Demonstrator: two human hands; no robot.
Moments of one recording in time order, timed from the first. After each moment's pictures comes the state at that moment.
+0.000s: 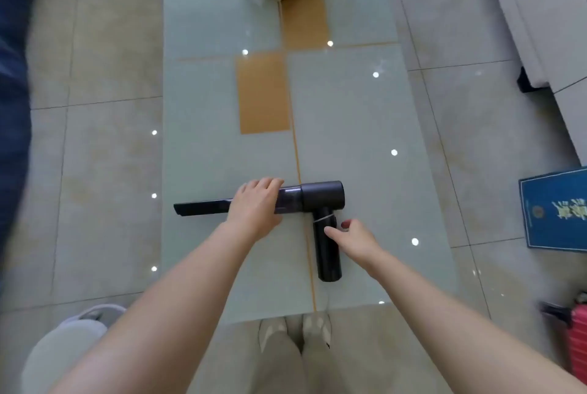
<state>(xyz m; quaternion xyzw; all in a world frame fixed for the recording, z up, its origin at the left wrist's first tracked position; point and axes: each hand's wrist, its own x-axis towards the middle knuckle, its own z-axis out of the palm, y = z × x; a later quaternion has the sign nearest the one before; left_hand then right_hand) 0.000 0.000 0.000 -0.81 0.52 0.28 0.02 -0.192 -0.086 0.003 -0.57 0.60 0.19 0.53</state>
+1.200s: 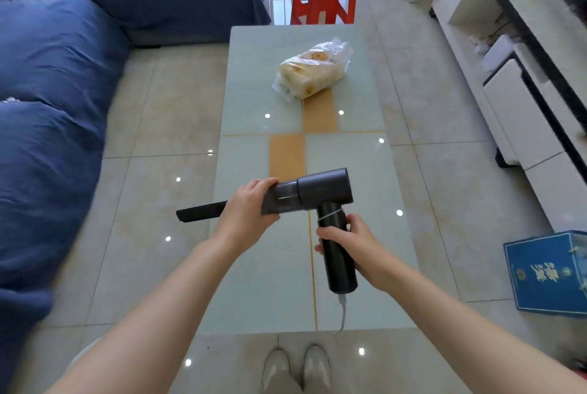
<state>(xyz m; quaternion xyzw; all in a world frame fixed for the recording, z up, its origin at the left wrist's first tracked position) 0.022 0.033 0.231 -0.85 0.43 0.20 -0.23 -0.166 -0.080 0.241 -0.54 0.48 0.06 0.68</state>
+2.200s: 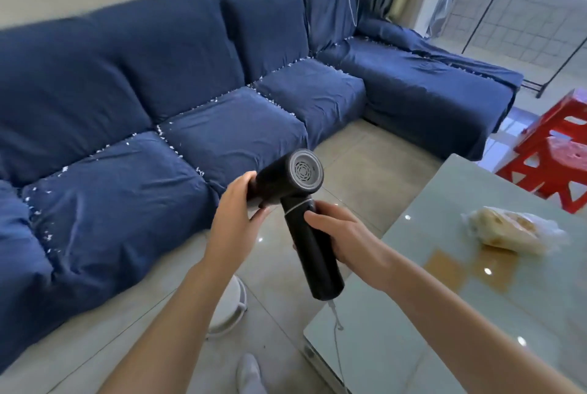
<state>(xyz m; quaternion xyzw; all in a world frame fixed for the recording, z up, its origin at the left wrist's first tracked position) 0.023 0.387 0.455 -0.89 0.02 -0.14 -0.44 -0.010 0.198 0.515 -0.70 0.03 0.26 0.66</state>
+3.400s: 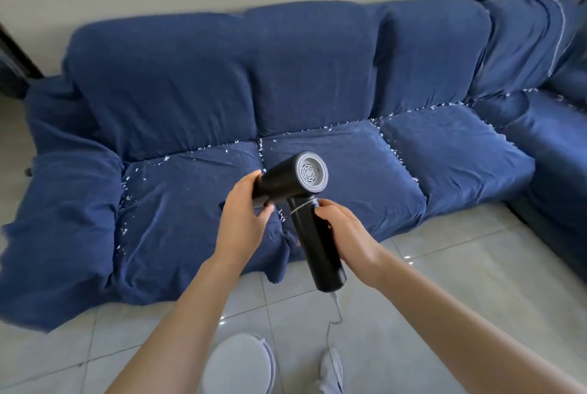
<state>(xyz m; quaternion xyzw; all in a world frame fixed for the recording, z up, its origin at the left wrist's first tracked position) 0.360 0.629 0.430 -0.85 -0.23 -0.23 -0.41 0.414 0.455 0.489 -0.71 -0.10 0.37 0.59</state>
